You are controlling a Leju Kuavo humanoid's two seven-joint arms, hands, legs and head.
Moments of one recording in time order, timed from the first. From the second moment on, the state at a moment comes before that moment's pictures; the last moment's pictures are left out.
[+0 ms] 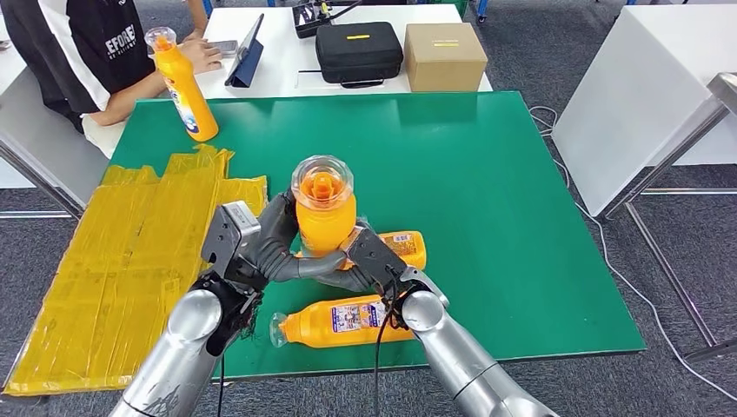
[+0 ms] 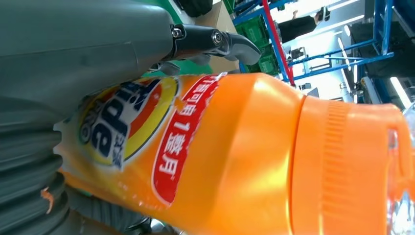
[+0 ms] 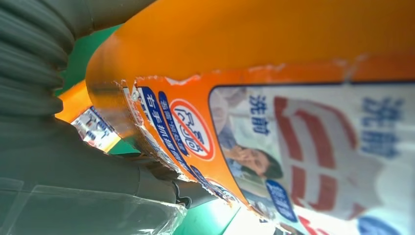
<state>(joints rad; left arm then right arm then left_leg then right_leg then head) -0.45 -0.13 -0.54 -1.37 0.10 -0.14 -0.15 -0.40 0.12 0.51 -1.15 0.15 0.11 -0.28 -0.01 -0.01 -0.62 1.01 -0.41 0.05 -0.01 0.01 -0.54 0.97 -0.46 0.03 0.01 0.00</state>
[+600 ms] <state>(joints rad) -0.43 -0.12 -0.52 -1.36 0.08 -0.13 -0.18 -0.40 0.08 0.56 -1.14 0.16 0.19 -0.28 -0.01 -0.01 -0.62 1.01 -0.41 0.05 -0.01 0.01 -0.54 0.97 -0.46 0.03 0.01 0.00</state>
